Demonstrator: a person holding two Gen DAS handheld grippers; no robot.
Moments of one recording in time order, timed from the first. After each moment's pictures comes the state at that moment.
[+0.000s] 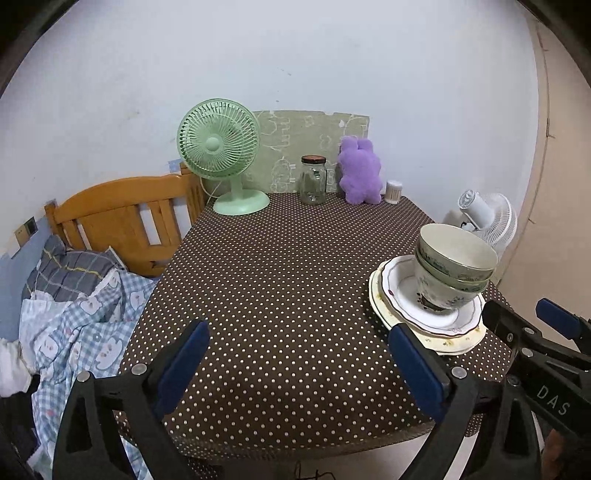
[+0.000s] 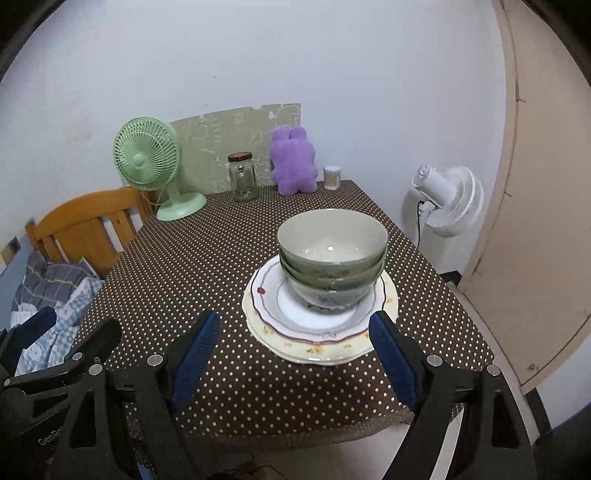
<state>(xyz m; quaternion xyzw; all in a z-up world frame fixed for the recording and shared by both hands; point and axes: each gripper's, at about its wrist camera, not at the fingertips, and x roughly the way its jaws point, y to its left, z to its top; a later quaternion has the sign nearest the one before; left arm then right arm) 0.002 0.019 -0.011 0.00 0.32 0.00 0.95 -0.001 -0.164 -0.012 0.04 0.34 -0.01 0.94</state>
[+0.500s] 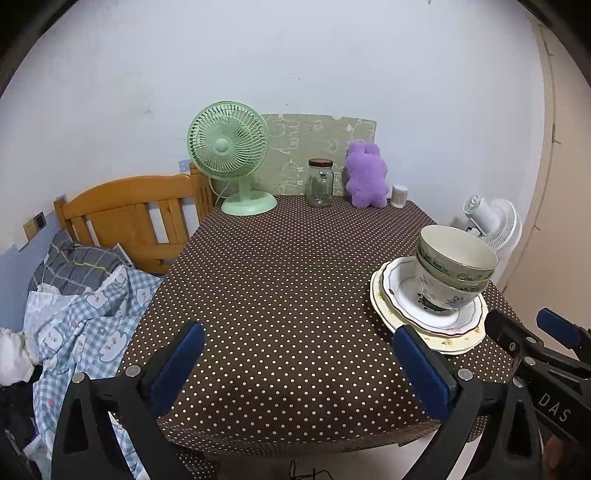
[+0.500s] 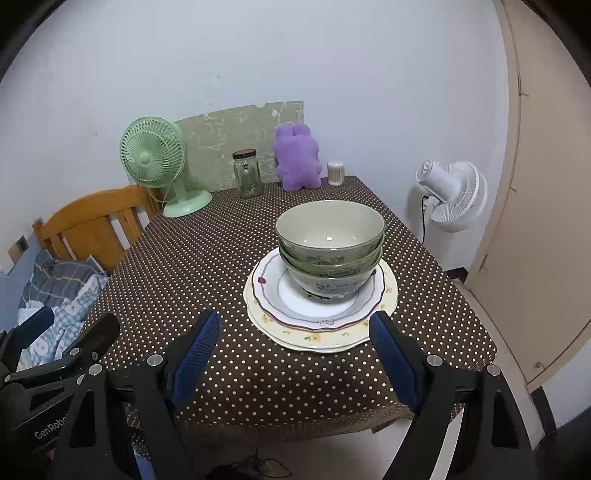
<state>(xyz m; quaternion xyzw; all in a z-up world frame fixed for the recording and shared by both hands) -0.008 0.012 -0.012 -0.01 0.31 0.02 0.95 -0.009 -0.173 -0.017 0.04 0.34 0.01 0.94</state>
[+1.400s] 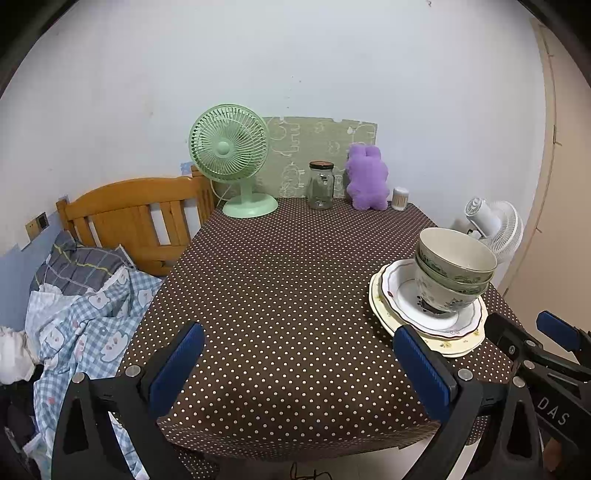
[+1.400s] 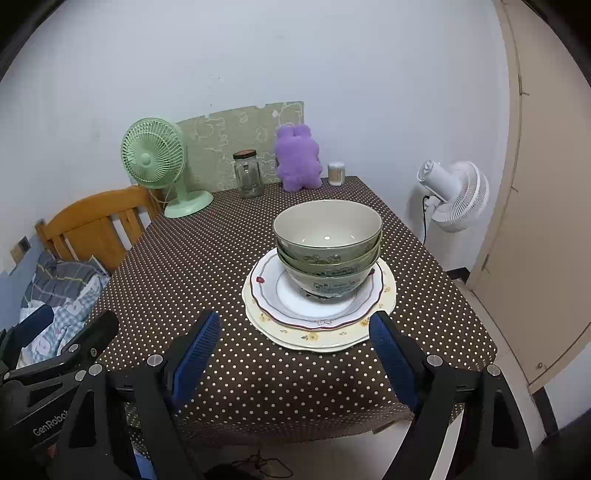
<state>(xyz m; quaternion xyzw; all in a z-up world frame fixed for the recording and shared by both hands) -0.011 0.010 -0.009 -0.01 0.31 0.02 0.95 -0.009 -0.176 -0.019 0.04 0.34 0.01 0.94</state>
